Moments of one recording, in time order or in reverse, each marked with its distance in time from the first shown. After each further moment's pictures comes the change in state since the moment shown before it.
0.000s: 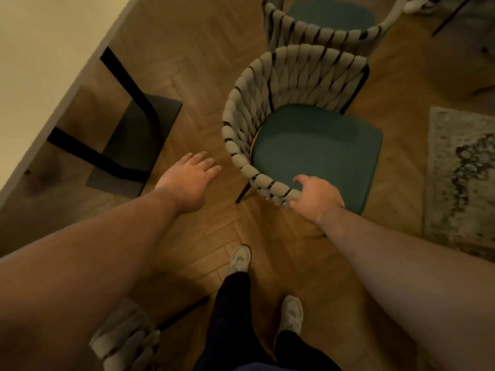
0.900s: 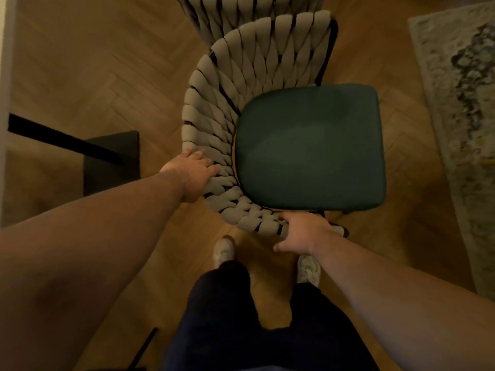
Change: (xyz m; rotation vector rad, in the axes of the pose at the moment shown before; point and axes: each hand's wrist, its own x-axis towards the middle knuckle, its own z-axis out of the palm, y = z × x) left_hand 0.276 -0.046 -0.037 0.486 -0.278 0.411; right_hand 0.137 -0.007 0.052 0.185 -0.384 0.094
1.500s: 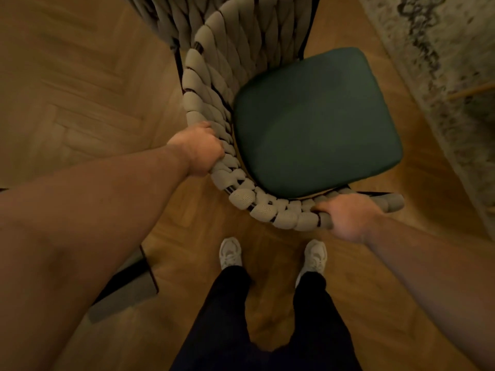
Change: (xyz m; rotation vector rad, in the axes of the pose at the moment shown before) left_hand 0.092 -0.112 0.017 0.446 0.293 0.446; right_hand 0.024 -0.060 0.019 -0.090 0.153 0.139
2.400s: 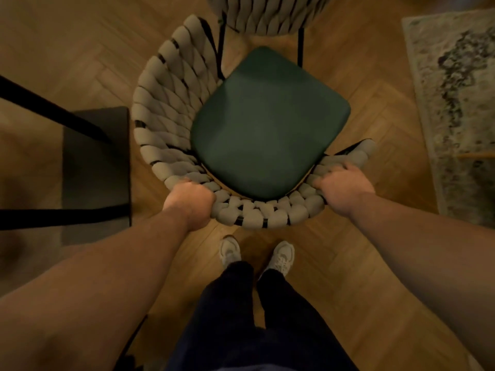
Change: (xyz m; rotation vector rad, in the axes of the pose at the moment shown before) left_hand -0.089 0.239 -0.017 -0.629 -0.175 -0.561; right_hand -0.013 0.061 -0.012 -0.650 0.128 -0.158
